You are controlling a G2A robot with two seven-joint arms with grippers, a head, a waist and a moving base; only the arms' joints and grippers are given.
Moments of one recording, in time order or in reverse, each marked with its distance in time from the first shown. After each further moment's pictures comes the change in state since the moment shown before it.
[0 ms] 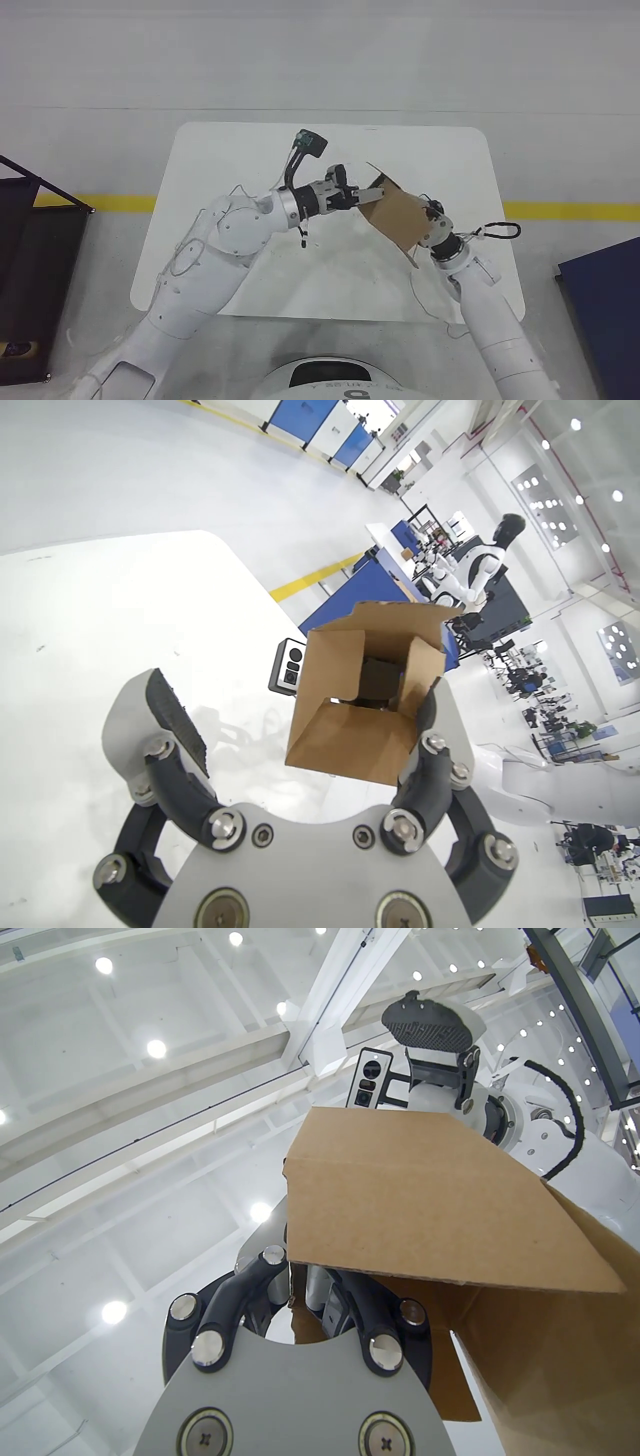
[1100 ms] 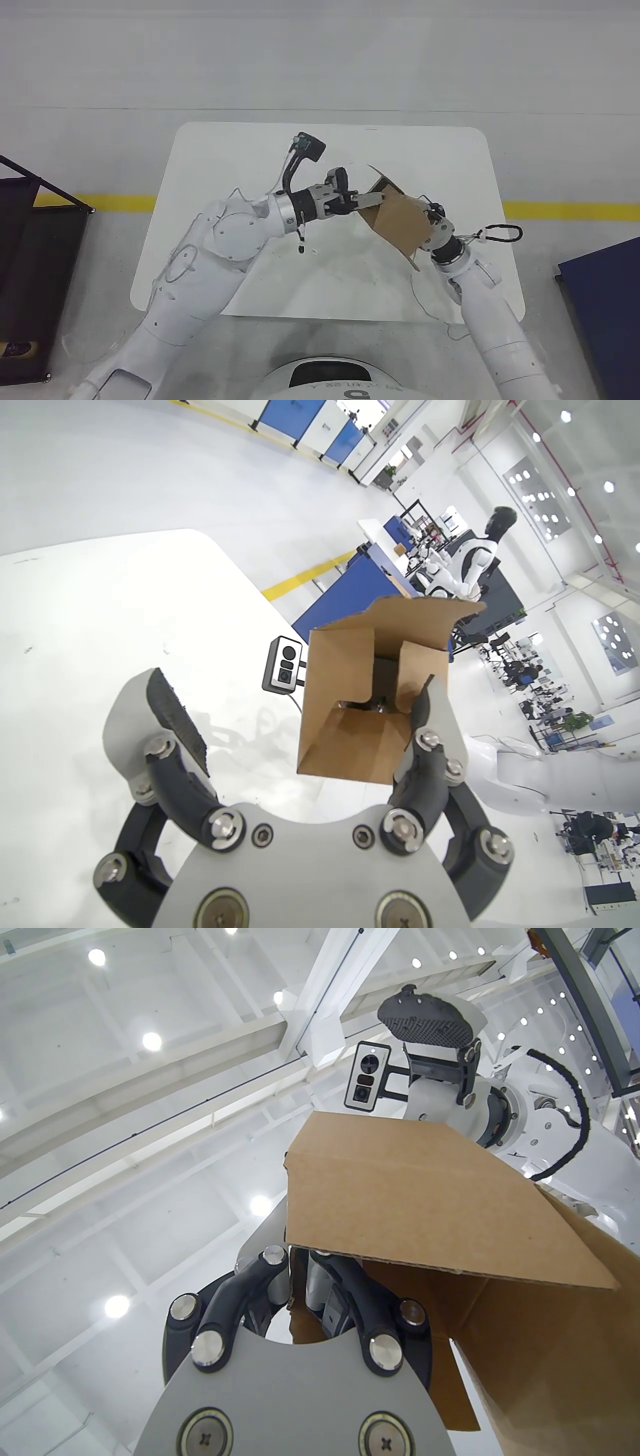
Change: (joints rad) left arm 0.049 0.014 -0.047 -0.071 -0.039 -0.024 -0.018; right arm -0.022 0.005 0.005 -0.031 0.019 0.006 0.019
